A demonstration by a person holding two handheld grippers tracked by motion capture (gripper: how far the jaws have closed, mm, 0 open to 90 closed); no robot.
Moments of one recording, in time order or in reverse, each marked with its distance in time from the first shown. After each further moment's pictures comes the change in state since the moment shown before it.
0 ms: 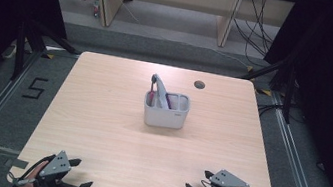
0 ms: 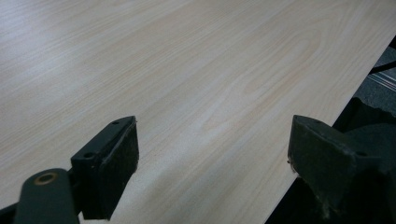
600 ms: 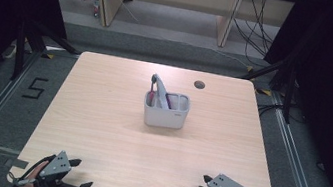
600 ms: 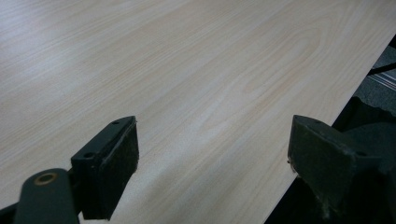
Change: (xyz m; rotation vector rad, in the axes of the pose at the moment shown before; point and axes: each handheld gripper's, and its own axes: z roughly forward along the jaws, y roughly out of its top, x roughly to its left) left arm 0.001 0.000 0.000 0.024 0.018 0.024; right arm 0.003 -0.007 0.000 0.032 0.029 -0.048
